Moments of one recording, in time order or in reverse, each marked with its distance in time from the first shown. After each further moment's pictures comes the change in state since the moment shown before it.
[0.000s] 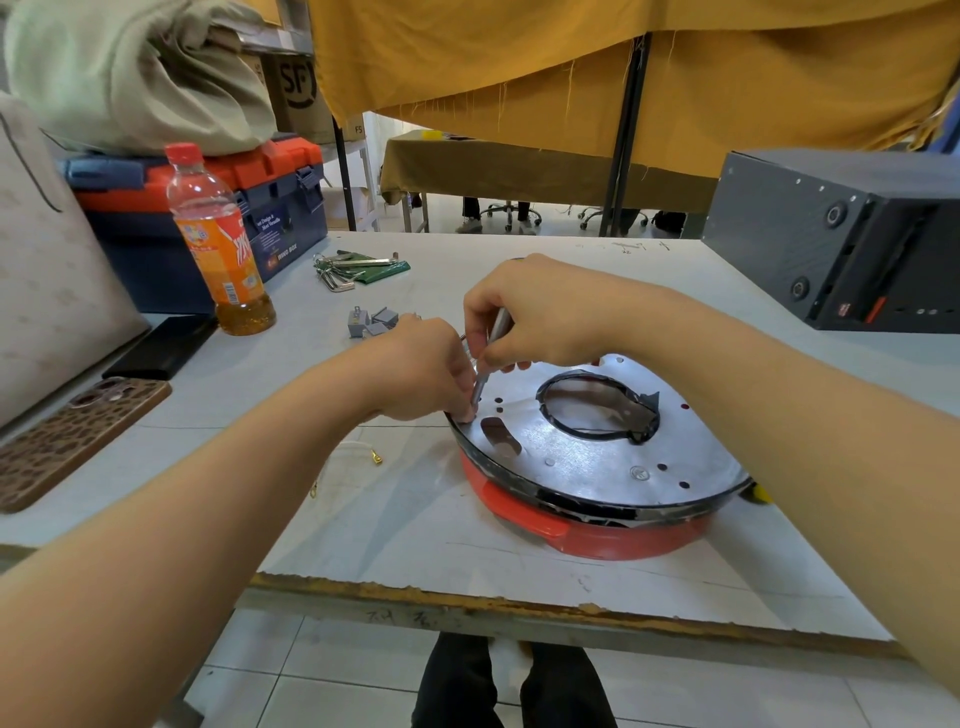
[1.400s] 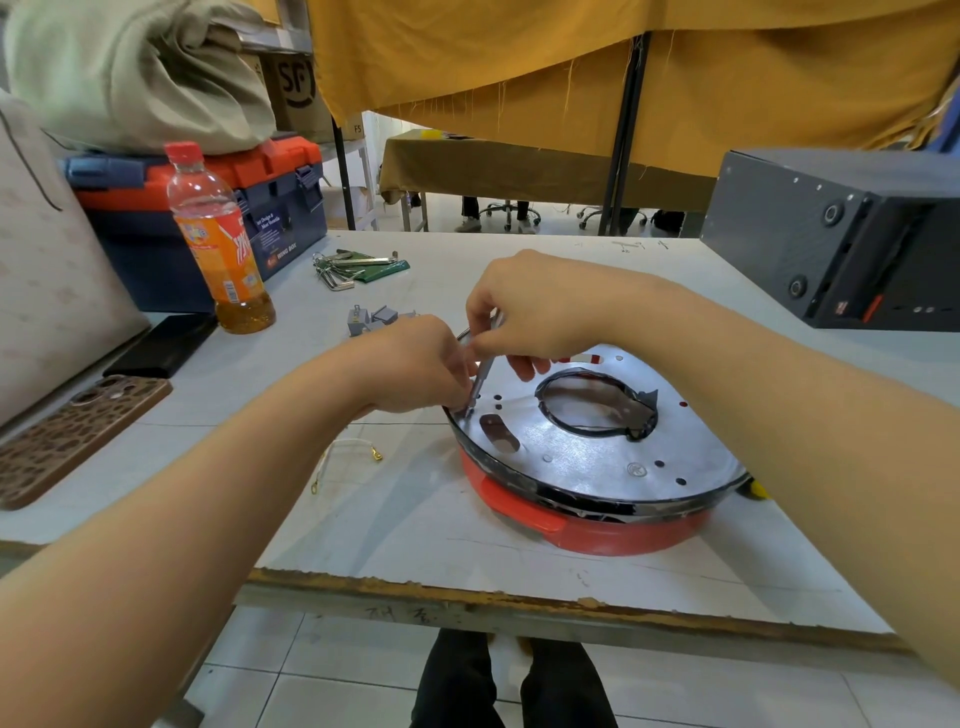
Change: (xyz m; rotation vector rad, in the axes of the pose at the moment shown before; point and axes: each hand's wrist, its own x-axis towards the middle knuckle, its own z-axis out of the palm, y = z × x) left_hand -0.004 0.000 -0.004 -0.058 -0.031 -0.026; right_hand 0.002 -0.005 -0.003 -0.082 -0.048 0.045
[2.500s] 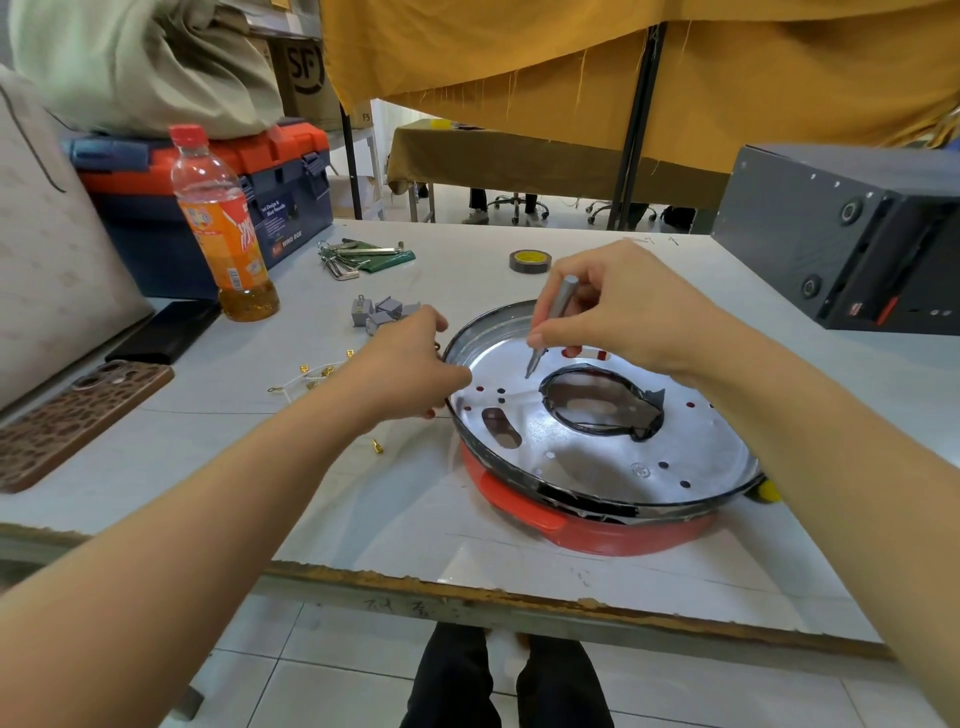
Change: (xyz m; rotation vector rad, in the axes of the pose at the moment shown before) left_hand 0.009 -0.016 0.024 -0.348 0.224 -0.115; right_hand -0.034 0.041 0.015 0.506 0.366 0.010
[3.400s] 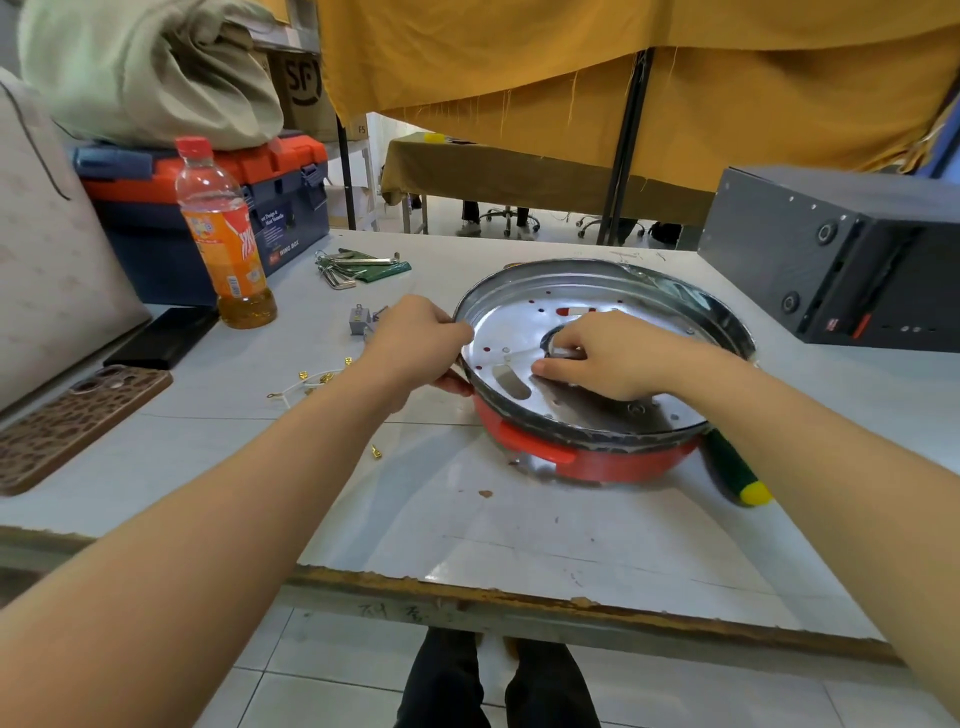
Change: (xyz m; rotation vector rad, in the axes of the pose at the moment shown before) left_hand 0.023 0.010 0.002 -0.394 0.111 -0.011; right_hand 0.012 0.028 0.006 -0.595 -0.278 0.127
